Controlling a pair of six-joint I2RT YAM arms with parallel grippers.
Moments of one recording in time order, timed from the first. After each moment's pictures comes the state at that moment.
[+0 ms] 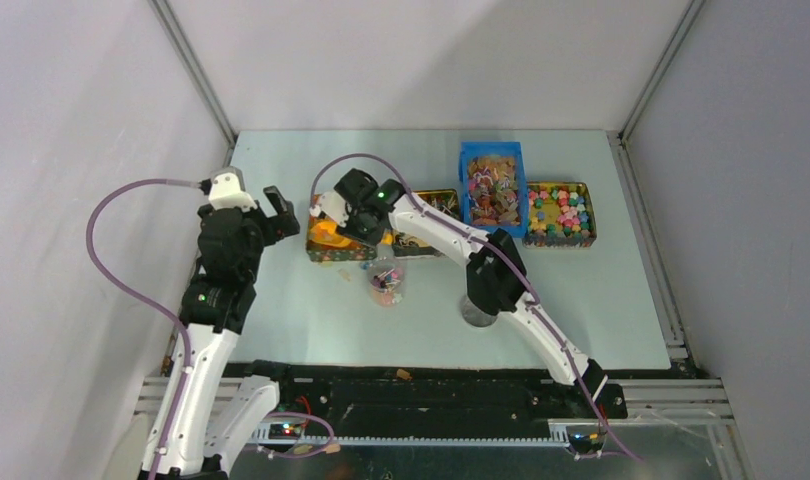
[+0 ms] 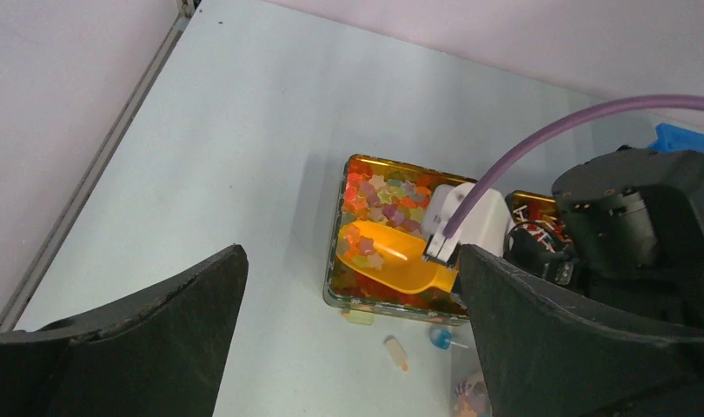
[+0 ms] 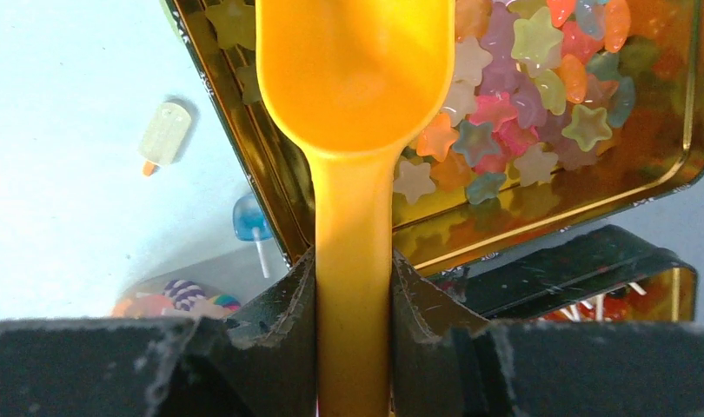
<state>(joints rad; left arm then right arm) -0.14 0.73 0.89 -0.39 -0.24 -0.25 0.90 2.53 2.42 -0.94 -0.06 -0.42</state>
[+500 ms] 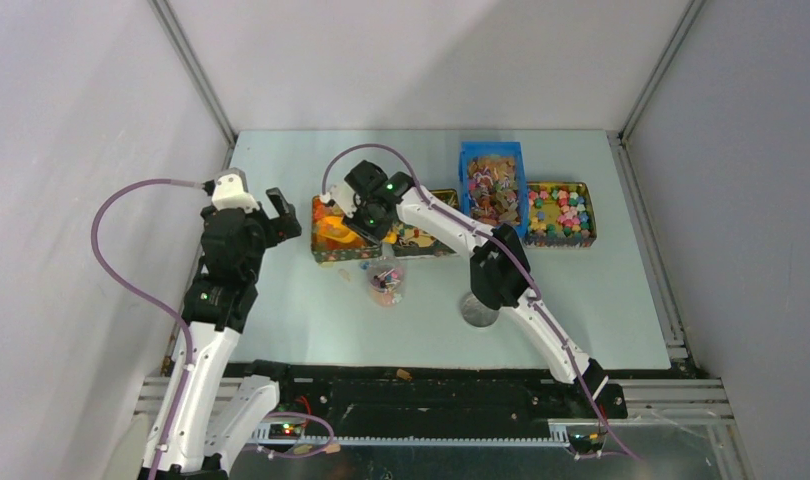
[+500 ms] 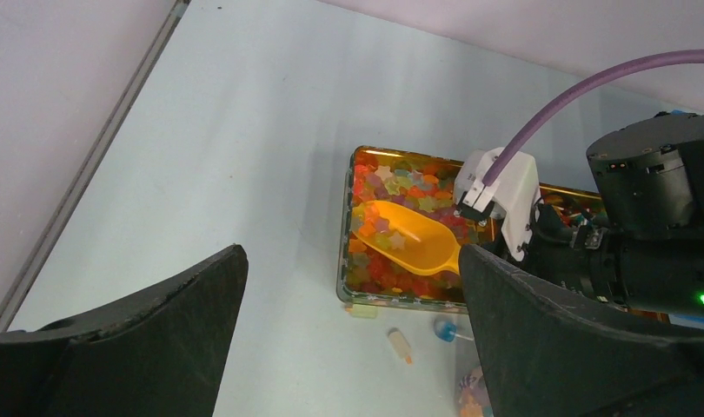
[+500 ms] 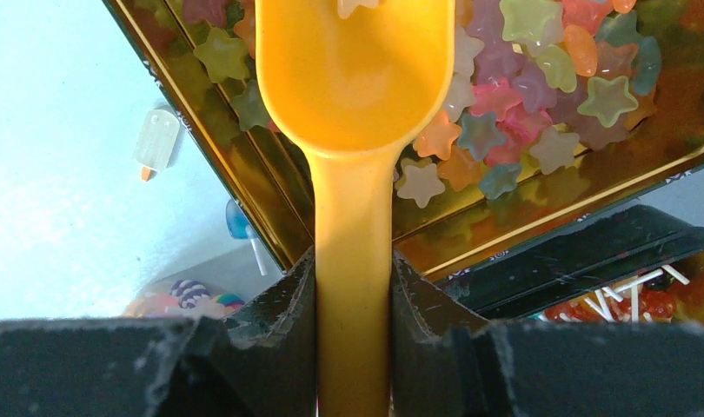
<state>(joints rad) -0.14 0.74 0.87 -0.39 -0.24 -0.25 0.84 2.54 2.42 -0.94 -0.16 -0.31</state>
